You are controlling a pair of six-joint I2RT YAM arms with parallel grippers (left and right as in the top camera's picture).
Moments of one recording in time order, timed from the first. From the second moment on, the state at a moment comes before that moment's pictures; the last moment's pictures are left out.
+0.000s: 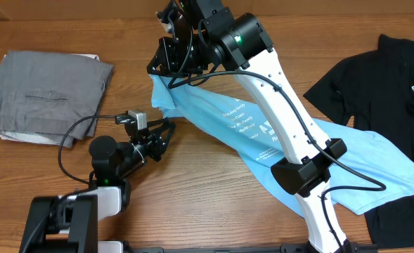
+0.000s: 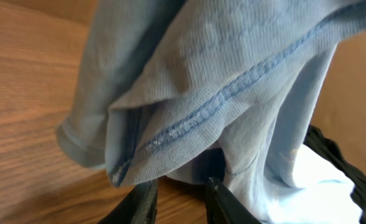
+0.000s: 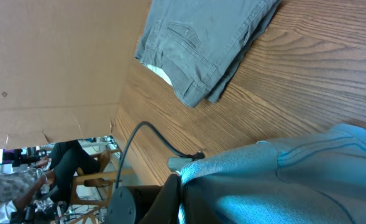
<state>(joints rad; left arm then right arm) 0.00 1.56 0.26 1.09 0.78 -0.40 0.62 2.30 2.71 -1.27 -0.65 0.51</state>
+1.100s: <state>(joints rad) 0.00 1.62 0.26 1.22 0.72 -0.50 0.62 2.30 2.71 -1.28 -0.65 0.51</state>
